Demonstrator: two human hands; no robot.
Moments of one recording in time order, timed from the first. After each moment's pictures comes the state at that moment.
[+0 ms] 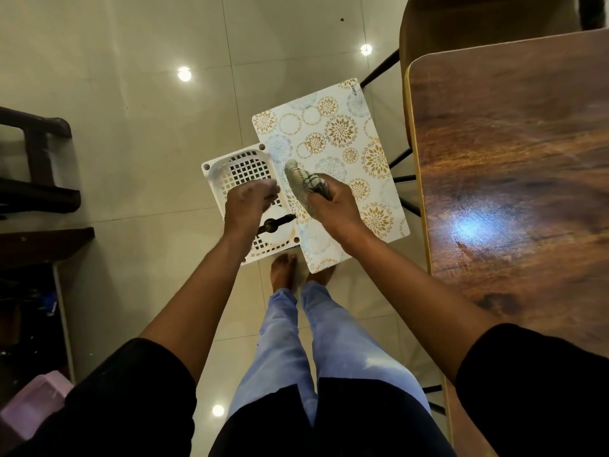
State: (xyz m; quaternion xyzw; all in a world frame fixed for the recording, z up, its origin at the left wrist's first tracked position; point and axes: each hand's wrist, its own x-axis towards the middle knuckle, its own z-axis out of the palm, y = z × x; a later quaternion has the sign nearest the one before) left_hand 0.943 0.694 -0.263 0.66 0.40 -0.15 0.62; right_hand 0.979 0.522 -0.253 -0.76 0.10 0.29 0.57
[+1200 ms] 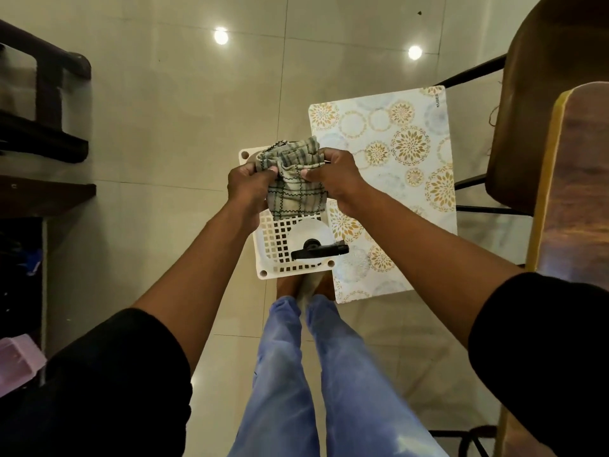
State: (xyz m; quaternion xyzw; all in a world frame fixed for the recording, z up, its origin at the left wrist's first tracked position) left_hand 0.983 0.786 -0.369 0.52 0.54 -0.11 0.65; right_hand 1.070 0.640 -0.373 -0.69 0.15 0.43 0.56
